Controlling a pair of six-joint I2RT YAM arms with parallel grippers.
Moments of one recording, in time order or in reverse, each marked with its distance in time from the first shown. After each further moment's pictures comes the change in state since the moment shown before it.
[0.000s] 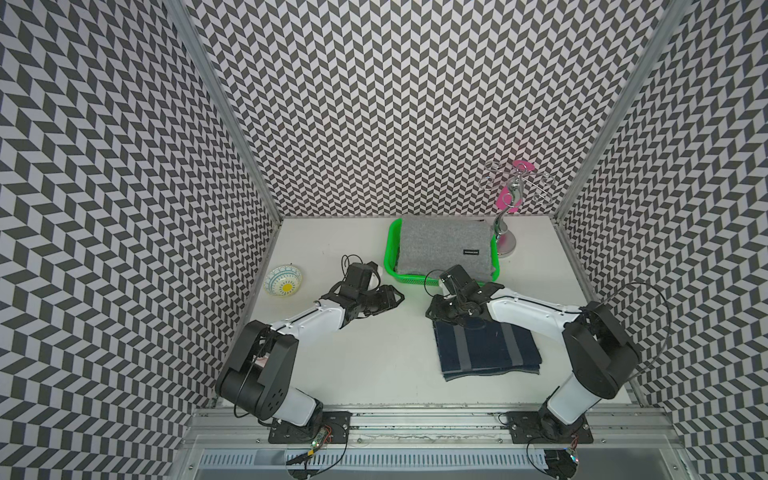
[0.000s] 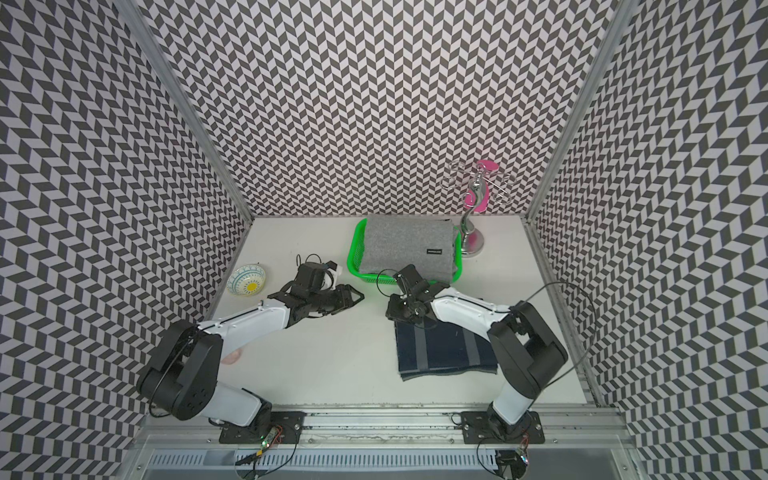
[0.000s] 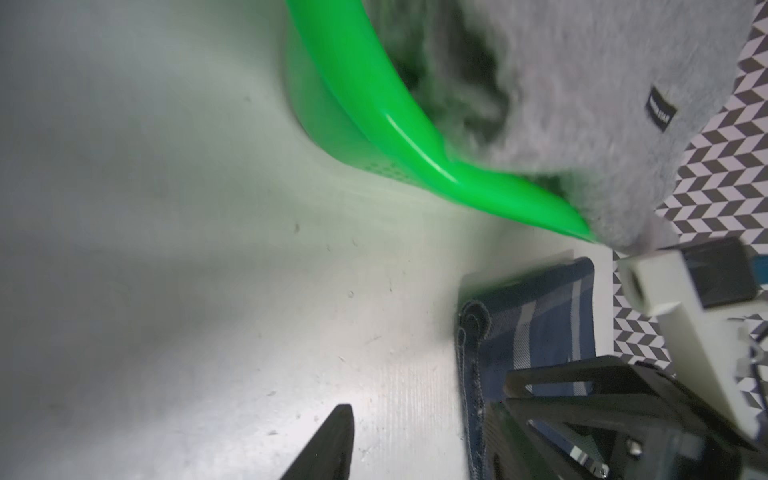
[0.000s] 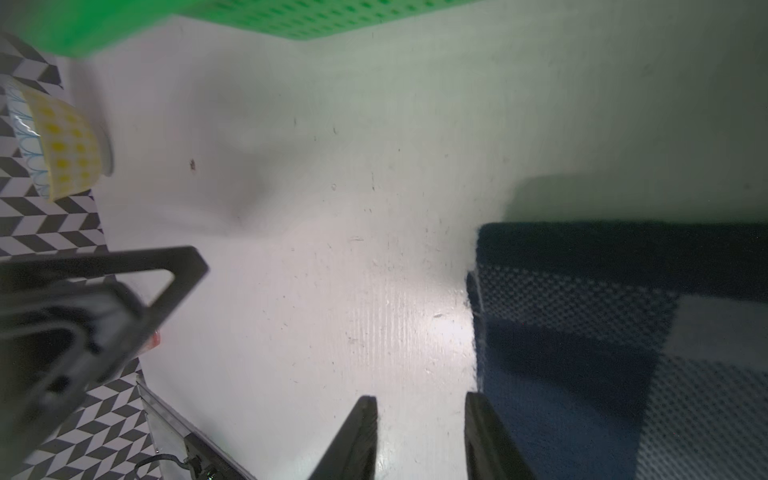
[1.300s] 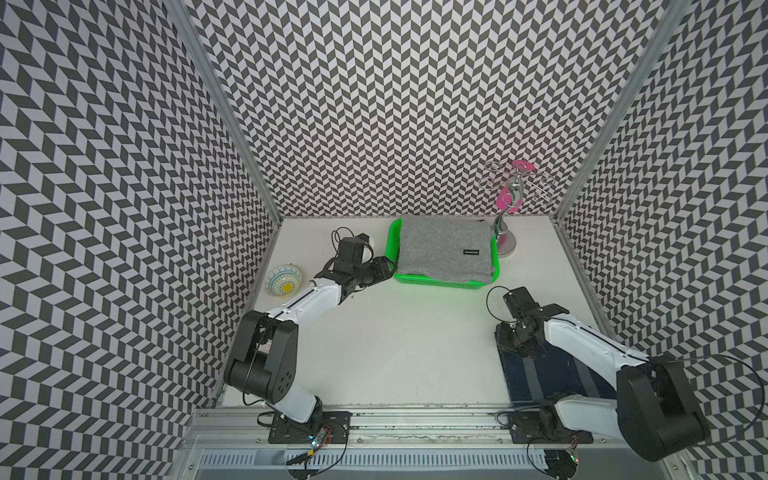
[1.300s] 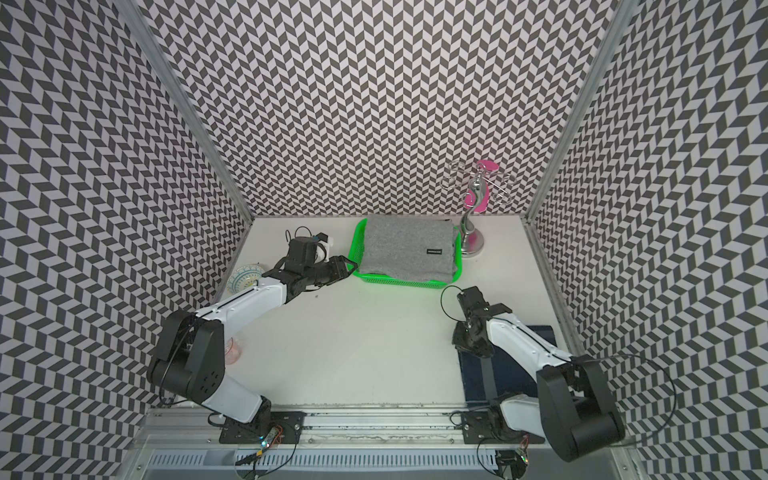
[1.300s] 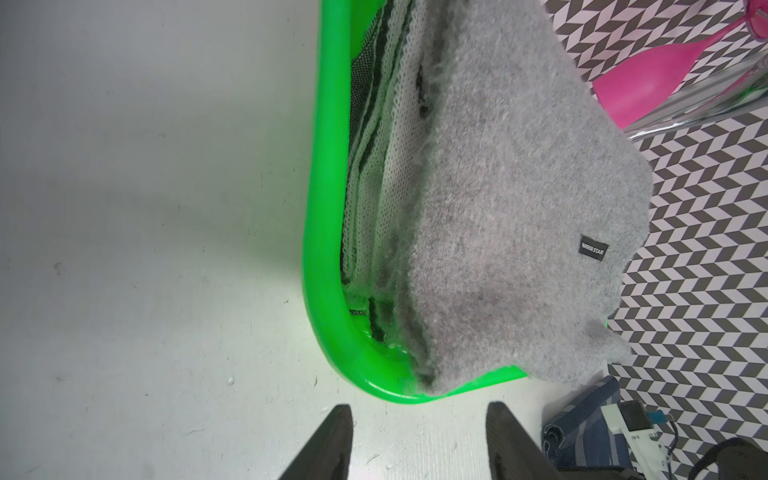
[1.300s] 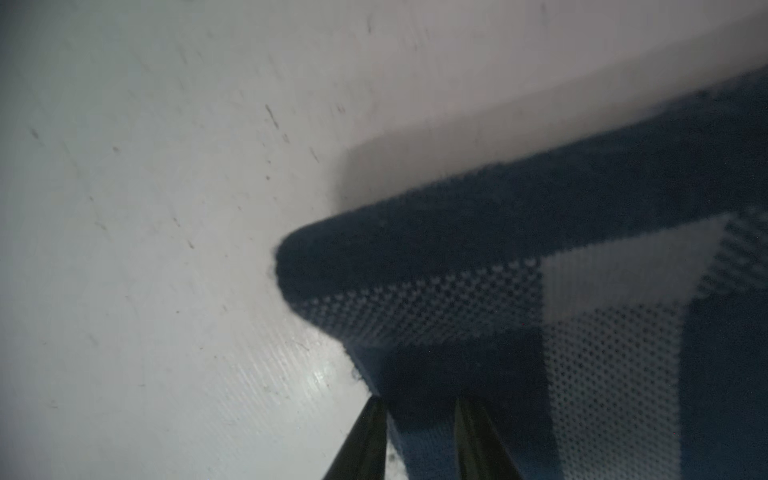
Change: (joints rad) left arm 0.130 0.078 0.238 -0.050 -0.040 0.084; right arm -0.375 -0.333 -0.372 -0.357 0.183 -0.182
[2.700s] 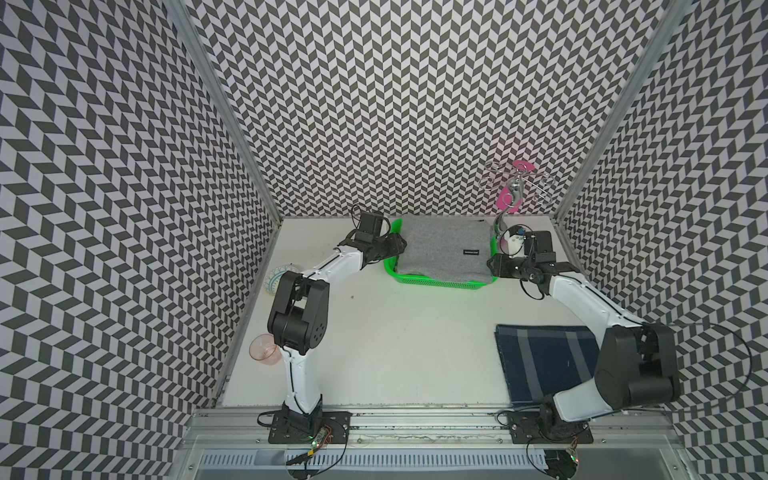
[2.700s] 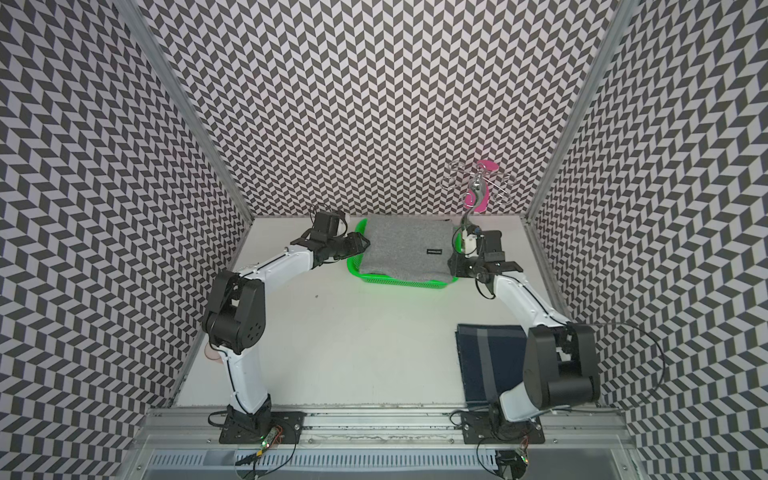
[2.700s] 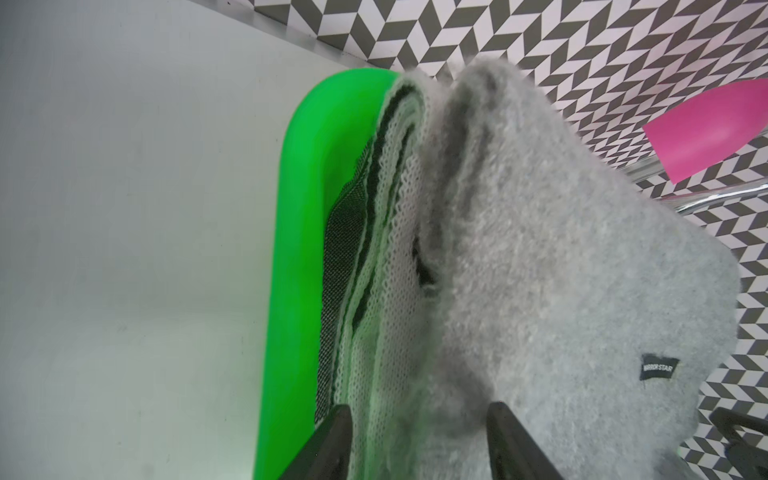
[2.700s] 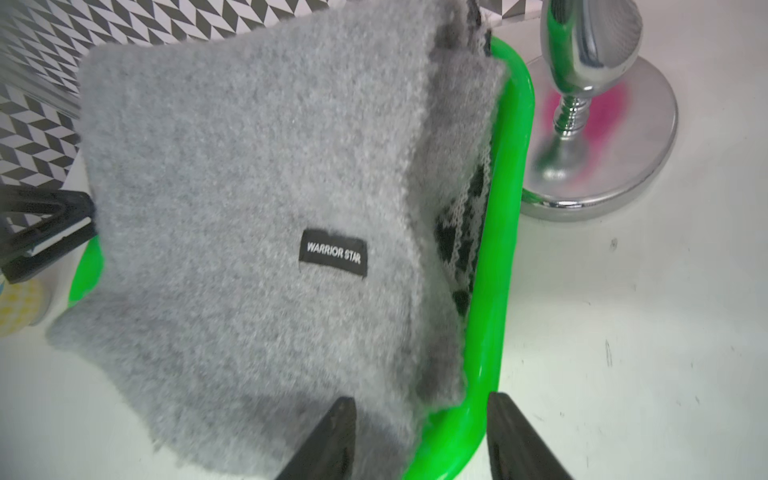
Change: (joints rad) left arm -0.016 0.383 0.483 -0.108 -0.108 0.068; right arm -0.201 0.183 0.411 0.405 -0.193 -0.438
